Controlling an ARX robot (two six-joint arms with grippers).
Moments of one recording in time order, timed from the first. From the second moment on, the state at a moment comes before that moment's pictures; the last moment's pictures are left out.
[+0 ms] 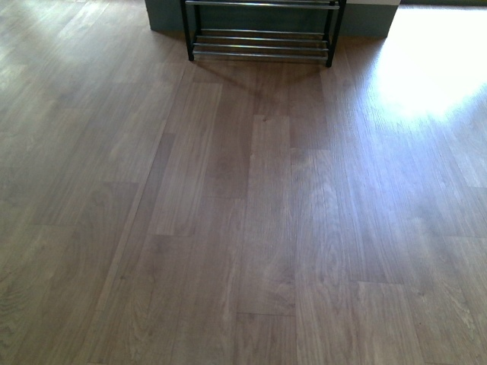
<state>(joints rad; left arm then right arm) 0.00 0.02 0.01 0.00 0.00 0.00 0.00 0.00 0.02 0.00 0.00 -0.01</state>
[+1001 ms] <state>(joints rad) 0.00 0.02 0.01 0.00 0.00 0.00 0.00 0.00 0.02 0.00 0.00 -0.01</state>
